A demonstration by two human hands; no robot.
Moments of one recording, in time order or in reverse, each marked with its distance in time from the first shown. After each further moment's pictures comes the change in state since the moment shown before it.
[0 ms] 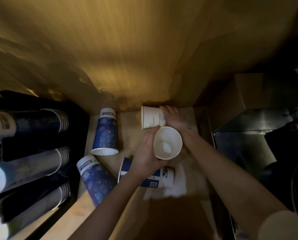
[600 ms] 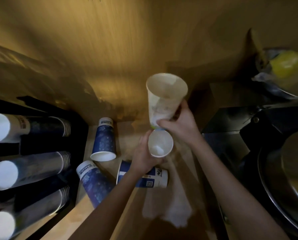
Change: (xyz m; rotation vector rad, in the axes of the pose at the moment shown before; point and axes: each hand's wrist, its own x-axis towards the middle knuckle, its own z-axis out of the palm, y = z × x) left_hand -0.004 0.006 0.006 -0.123 0.059 -0.054; right_hand -0.123 -0.050 -0.087 0.968 0.478 0.062
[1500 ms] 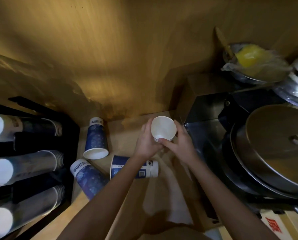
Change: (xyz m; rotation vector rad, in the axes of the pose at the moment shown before) left_hand -0.003 0.043 0.013 -0.008 -0.096 0.052; right_hand -0.071 0.071 -0.010 -0.300 0.086 0.090
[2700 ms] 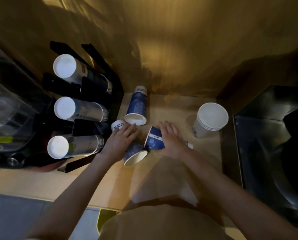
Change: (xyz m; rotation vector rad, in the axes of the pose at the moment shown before) left_hand -0.123 -0.124 -0.115 1.015 -0.249 -0.145; right_hand -0.026 -0.028 0.121 -0.598 -0.681 -0.341
